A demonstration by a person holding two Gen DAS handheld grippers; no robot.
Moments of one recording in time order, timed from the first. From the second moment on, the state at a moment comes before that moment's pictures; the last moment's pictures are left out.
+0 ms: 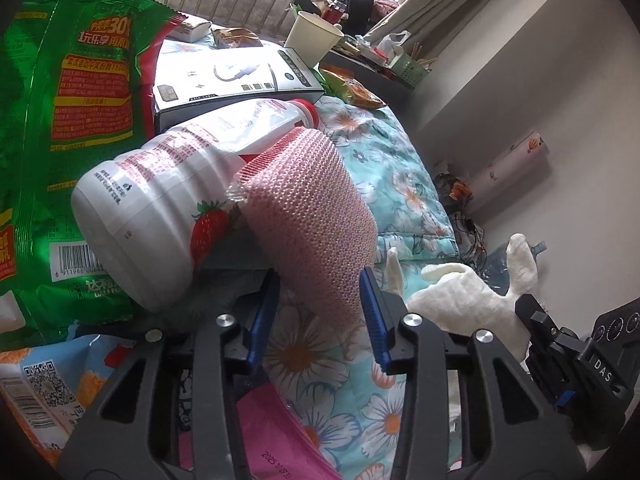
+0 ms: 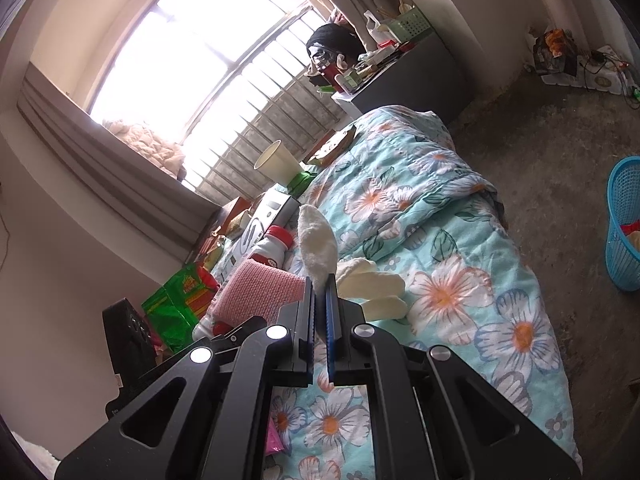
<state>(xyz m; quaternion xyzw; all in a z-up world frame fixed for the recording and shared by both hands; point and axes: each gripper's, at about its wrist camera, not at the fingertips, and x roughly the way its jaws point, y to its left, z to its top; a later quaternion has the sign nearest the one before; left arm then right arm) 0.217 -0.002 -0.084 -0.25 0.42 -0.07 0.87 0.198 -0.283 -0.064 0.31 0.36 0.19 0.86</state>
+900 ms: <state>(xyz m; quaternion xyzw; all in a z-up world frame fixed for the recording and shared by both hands) 0.185 0.003 -0.043 -0.23 0.36 -0.14 0.90 0.173 -0.284 -0.027 0.29 0.32 0.17 0.89</state>
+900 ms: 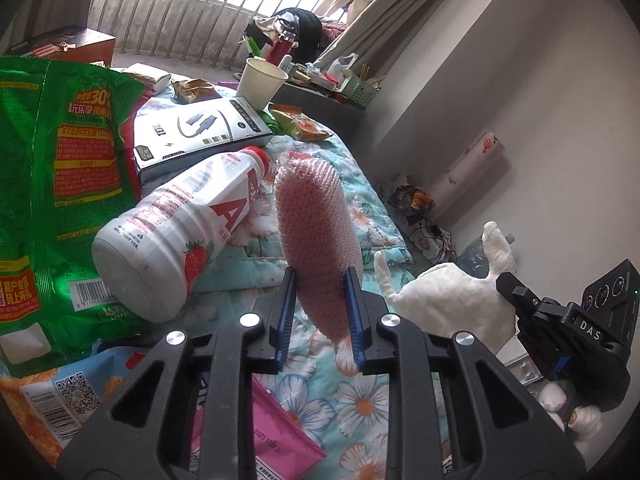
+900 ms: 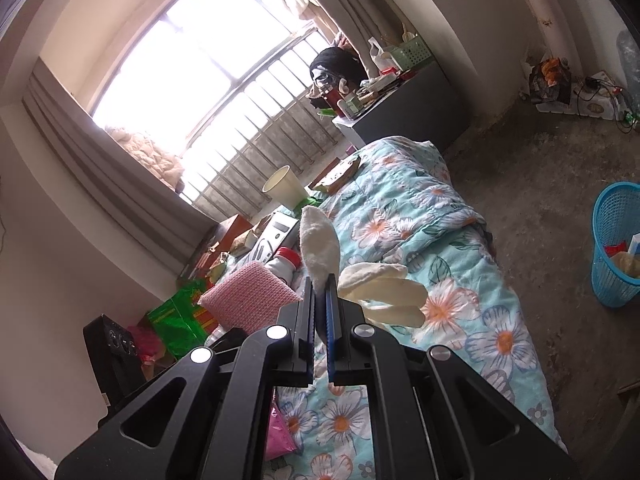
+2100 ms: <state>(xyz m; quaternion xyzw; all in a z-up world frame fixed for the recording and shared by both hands) 0.218 -0.223 0.032 -0.08 0.33 -0.35 0.87 0.103 -0.469 -0.003 0.37 0.17 0.05 0.91</state>
